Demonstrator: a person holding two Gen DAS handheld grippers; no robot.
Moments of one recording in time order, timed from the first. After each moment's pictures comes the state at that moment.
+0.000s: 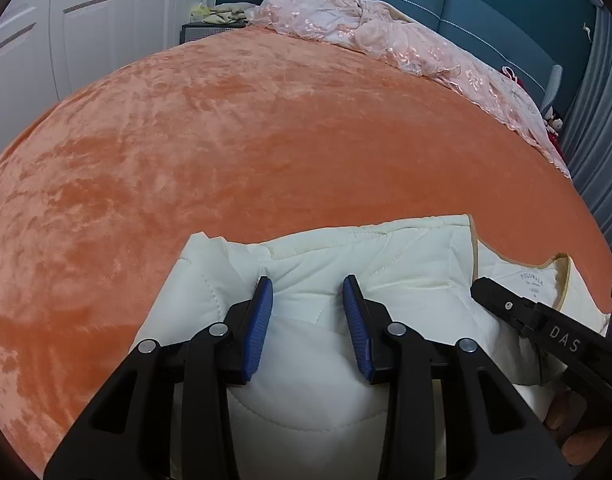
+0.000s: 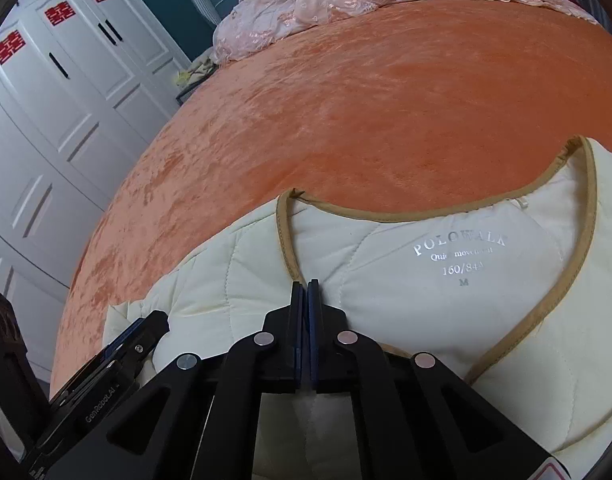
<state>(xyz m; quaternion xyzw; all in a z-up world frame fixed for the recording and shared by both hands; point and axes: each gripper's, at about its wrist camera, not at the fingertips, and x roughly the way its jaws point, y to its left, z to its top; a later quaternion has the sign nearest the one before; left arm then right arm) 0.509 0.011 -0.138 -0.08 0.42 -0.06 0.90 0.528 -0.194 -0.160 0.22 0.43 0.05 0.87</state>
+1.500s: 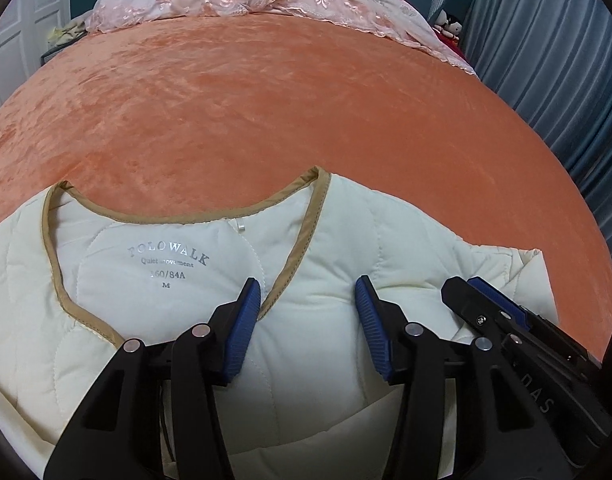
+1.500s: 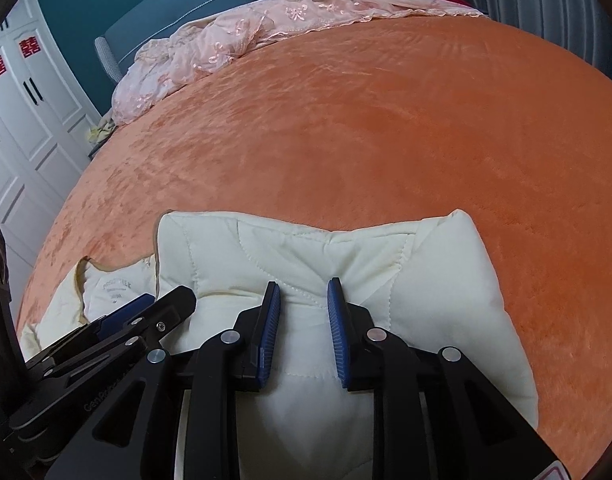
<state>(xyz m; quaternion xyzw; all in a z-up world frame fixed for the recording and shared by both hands) 0.486 -0.243 -0.144 0.02 0.46 -0.23 0.85 0.438 -0.397 -0.151 0.22 0.41 -0.12 0.88</state>
